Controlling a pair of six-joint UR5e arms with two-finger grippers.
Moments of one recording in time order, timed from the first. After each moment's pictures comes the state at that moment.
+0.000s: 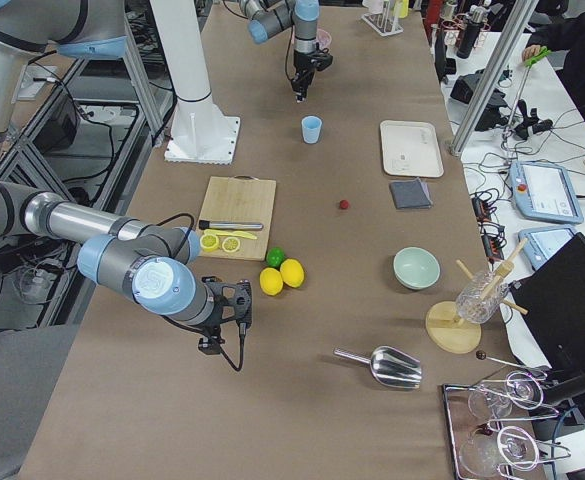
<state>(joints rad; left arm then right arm) -0.50 -2.23 -1.87 -1.48 -1.97 -0.76 1.87 -2.10 1.98 -1.70 2.53 -0.48</state>
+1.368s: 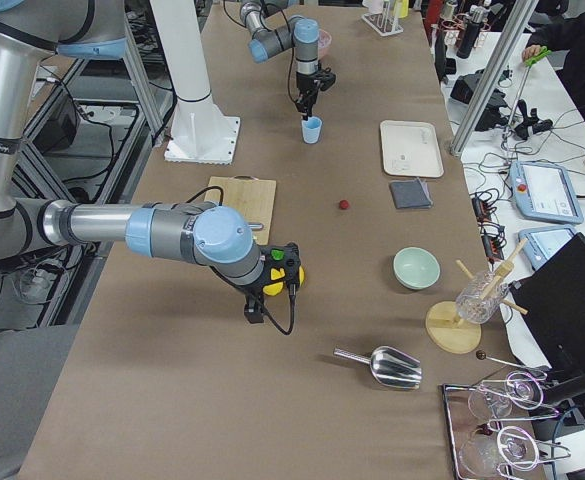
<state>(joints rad) -0.49 -2.32 -1.68 -1.62 -1.89 -0.79 1.74 -1.96 2.05 -1.69 2.52 -0.21</state>
